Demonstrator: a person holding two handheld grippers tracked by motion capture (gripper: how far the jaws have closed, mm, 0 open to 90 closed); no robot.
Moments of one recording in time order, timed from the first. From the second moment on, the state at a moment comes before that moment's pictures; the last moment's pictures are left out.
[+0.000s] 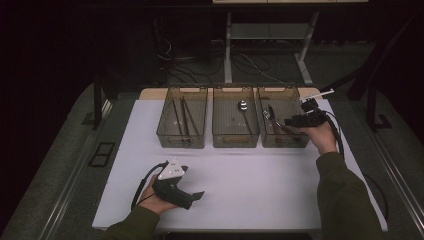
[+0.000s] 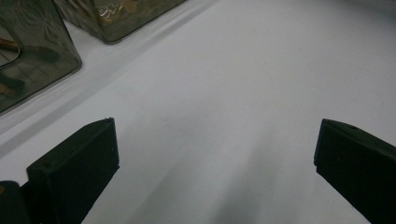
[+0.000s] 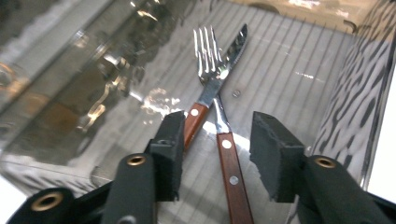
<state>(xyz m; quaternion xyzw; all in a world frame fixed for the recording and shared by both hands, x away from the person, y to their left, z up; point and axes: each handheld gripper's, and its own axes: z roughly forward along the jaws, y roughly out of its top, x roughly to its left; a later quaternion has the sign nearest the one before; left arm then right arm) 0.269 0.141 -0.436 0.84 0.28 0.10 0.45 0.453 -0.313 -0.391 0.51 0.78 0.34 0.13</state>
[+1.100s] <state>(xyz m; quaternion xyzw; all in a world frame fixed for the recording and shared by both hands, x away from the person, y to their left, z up) 0.278 0.149 -0.437 0.84 0.27 0.10 0.46 0.365 -0.290 -0.380 0.42 0.78 0.44 0.16</state>
